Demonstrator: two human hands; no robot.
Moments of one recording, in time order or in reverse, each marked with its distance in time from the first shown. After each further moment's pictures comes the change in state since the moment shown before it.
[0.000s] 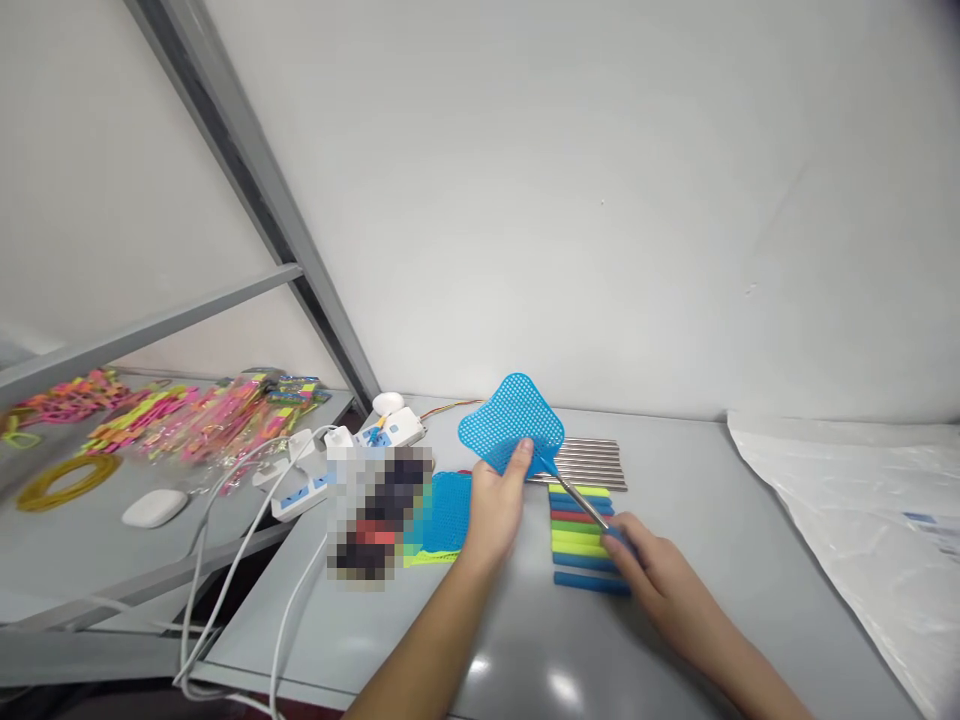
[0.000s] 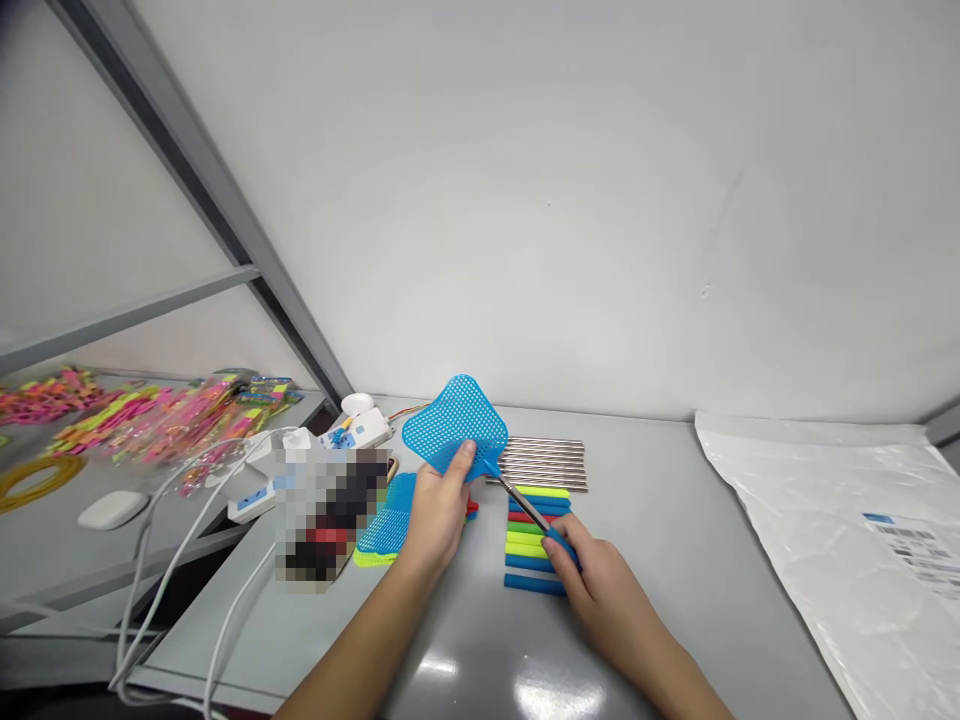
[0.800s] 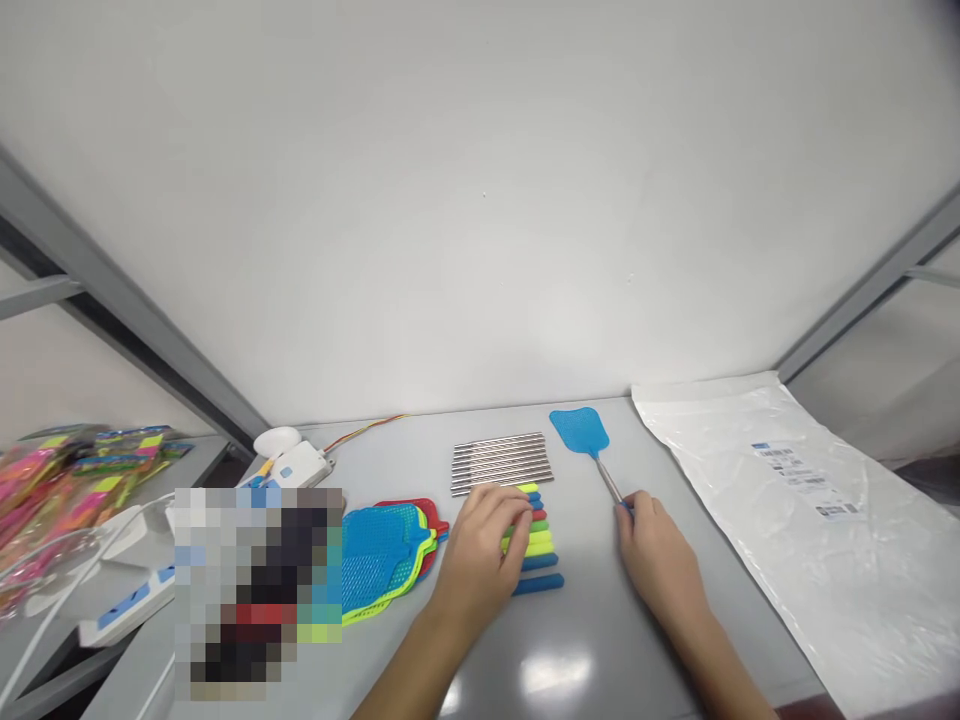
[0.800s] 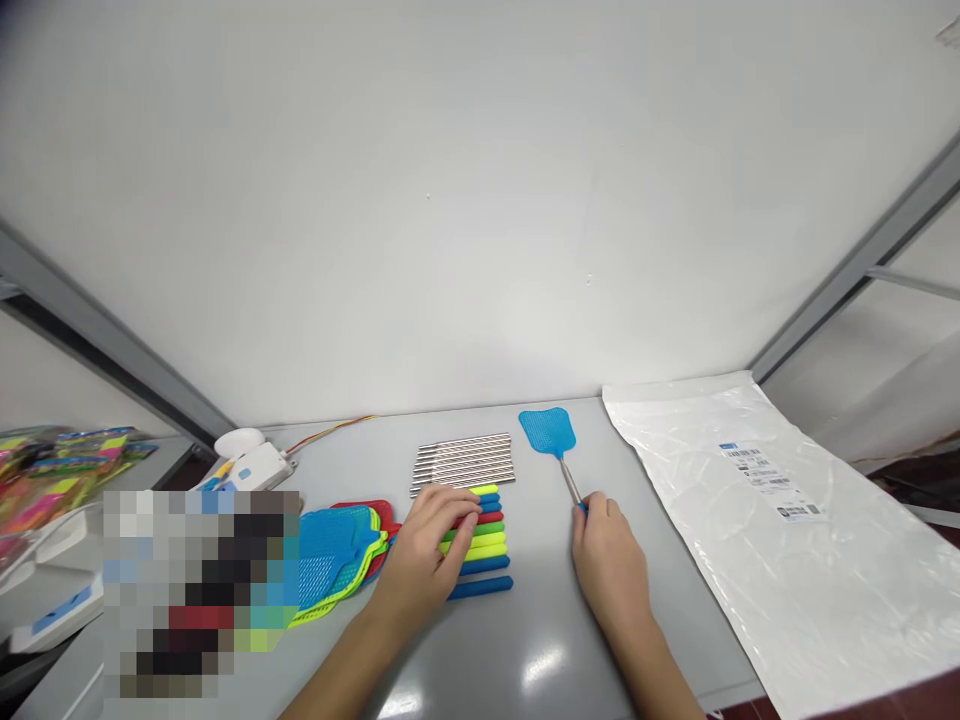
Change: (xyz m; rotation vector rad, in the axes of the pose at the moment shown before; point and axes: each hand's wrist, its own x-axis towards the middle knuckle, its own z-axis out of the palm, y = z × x) left_hand -0.020 -0.037 0.012 0.877 -0.634 0.548; right_hand -0.019 0.076 -0.022 -0.574 0.490 0.538
